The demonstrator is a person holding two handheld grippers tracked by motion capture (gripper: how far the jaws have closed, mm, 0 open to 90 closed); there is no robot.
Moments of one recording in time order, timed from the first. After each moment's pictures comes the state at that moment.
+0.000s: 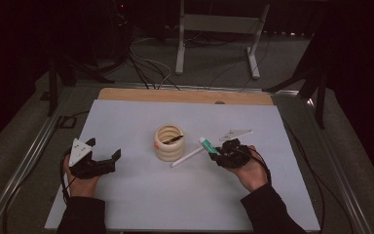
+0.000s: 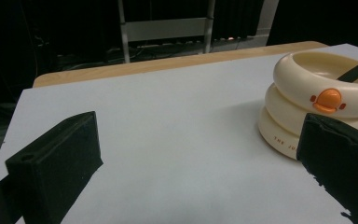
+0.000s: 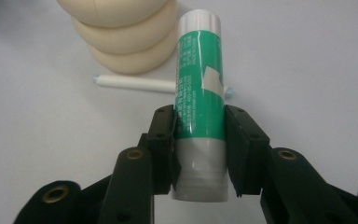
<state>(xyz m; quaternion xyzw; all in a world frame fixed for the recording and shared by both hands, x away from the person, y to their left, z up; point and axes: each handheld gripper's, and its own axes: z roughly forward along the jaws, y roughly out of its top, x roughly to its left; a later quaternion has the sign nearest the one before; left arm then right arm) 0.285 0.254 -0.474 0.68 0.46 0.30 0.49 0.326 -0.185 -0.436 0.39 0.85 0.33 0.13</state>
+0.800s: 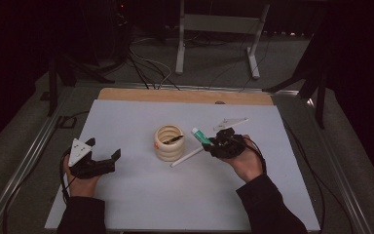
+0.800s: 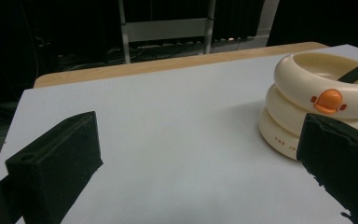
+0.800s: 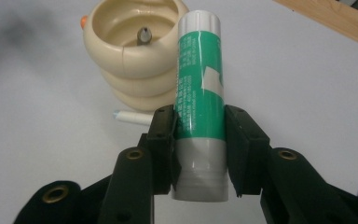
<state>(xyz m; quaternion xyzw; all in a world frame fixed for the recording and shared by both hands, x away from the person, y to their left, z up) 0.285 0.255 -0.474 0.68 0.46 0.30 0.49 0.341 -0.166 -0.408 0.37 0.85 0.35 0.12</state>
